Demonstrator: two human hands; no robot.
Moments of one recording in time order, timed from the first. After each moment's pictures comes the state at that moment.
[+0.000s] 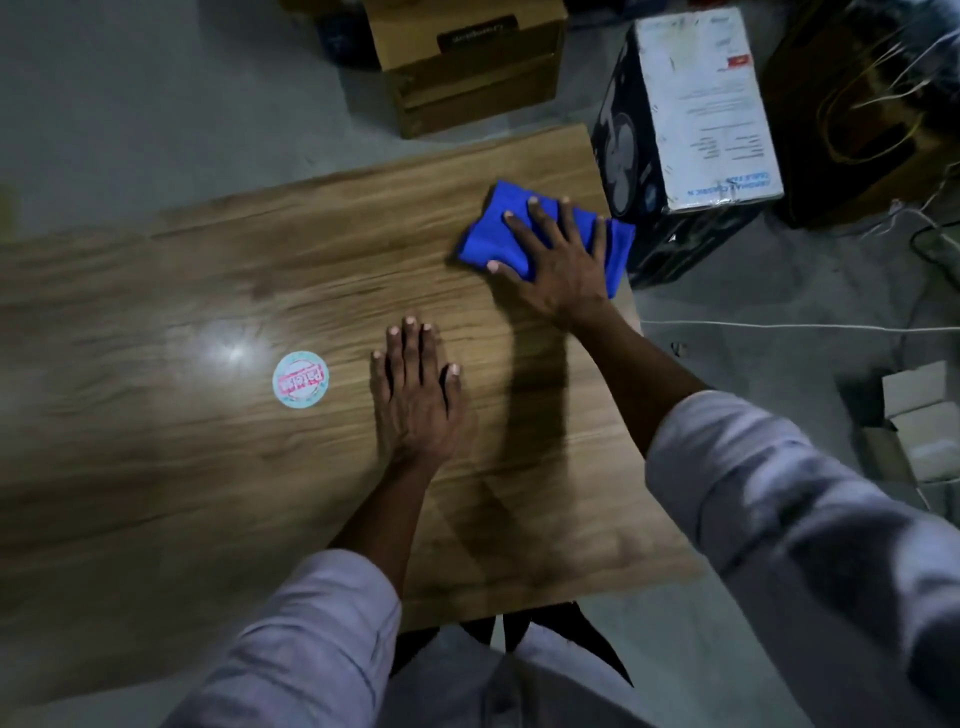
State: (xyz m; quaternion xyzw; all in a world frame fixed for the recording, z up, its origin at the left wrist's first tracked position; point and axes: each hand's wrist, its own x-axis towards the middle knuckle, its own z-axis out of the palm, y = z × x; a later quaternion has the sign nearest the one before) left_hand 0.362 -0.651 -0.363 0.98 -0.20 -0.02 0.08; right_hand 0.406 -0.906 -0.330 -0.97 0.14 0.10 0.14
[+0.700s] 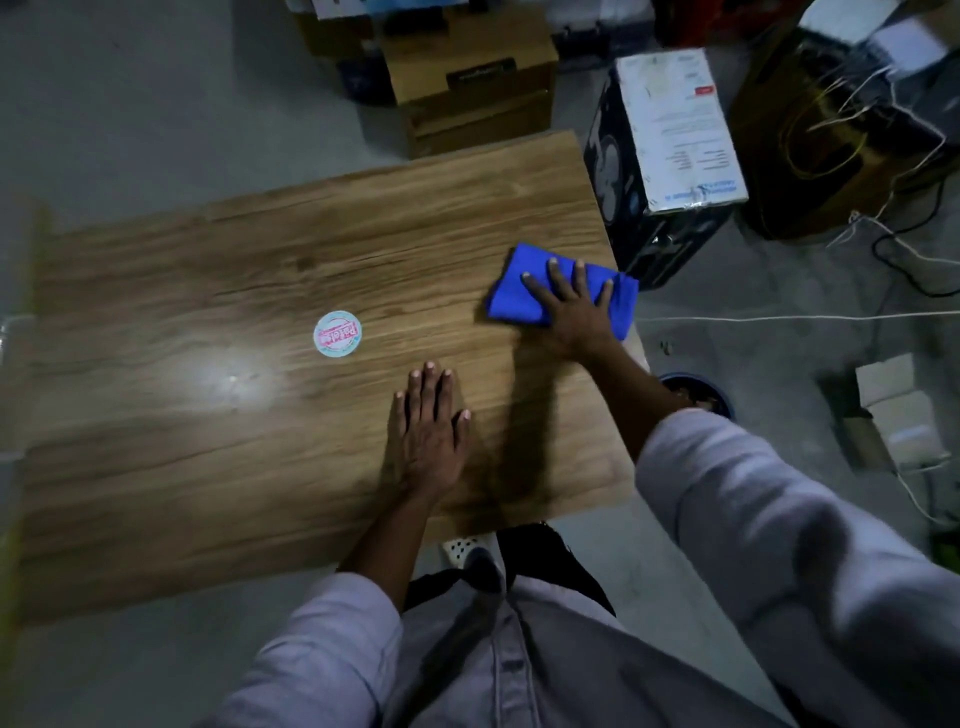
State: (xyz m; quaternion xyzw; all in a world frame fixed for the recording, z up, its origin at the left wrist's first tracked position) left_hand 0.256 -0.576 -0.342 0.97 -0.24 -0.06 0.08; right_hand 0.298 -0.858 -0.298 -0.95 0.16 0.21 0.15
